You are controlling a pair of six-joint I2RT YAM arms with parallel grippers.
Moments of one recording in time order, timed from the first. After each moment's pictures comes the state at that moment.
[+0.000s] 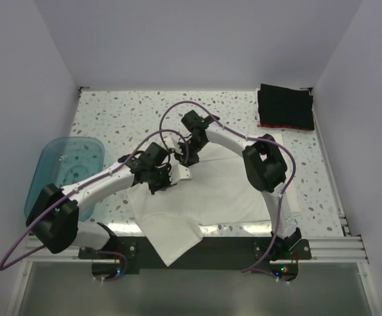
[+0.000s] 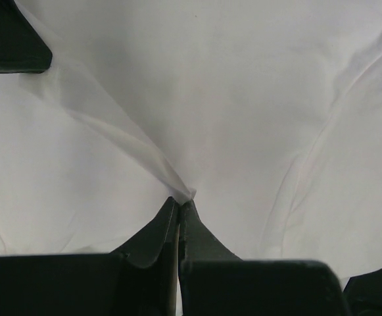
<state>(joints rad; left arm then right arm) -0.66 1.36 0.85 -0.63 0.26 0.65 0.67 2.22 1.79 -0.90 -0.70 -1.11</state>
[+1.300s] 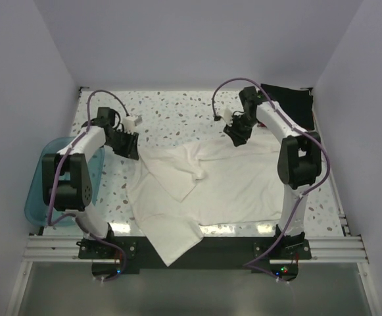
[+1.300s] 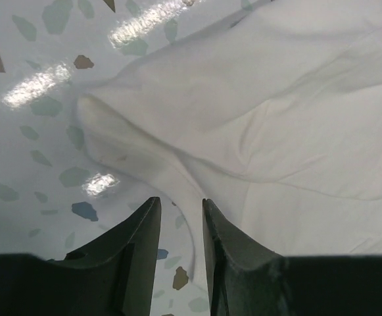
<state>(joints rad) 0.00 1.69 1.17 -0.67 0.44 0.34 0.27 2.04 1.75 -1.06 -0.39 -0.96</state>
